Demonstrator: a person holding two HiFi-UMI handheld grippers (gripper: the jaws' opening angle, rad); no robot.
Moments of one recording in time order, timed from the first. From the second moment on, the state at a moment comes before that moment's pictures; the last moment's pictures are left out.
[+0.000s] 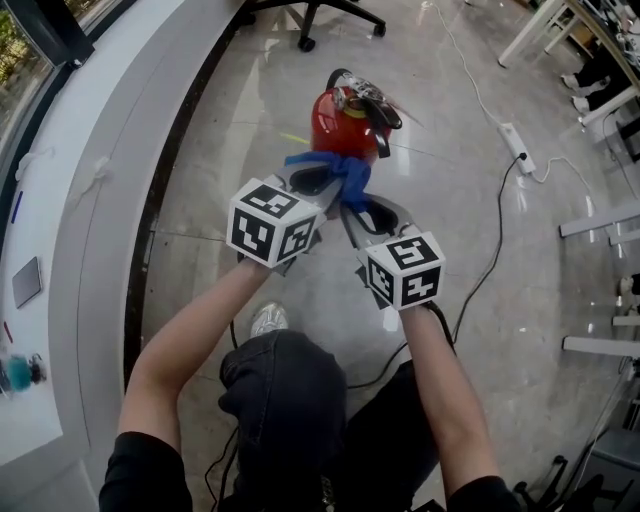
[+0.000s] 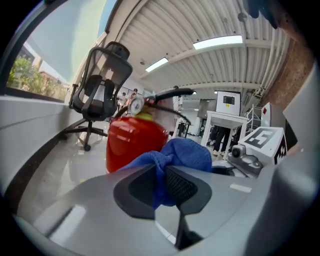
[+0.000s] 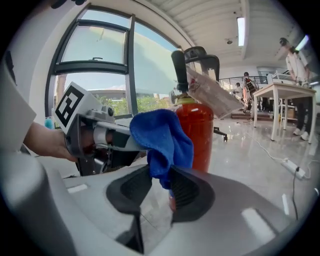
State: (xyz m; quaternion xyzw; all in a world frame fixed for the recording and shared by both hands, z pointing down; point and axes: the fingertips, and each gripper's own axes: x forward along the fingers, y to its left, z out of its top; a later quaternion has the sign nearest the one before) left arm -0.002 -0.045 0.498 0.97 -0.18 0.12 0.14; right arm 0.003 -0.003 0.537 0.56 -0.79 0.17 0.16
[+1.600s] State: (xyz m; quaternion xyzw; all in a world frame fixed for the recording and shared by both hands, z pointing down) left arm -0.031 -0.082 0.768 0.89 -0.24 0.32 0.22; right arm 0.063 0.031 0.602 0.56 -0.75 0.25 0.23
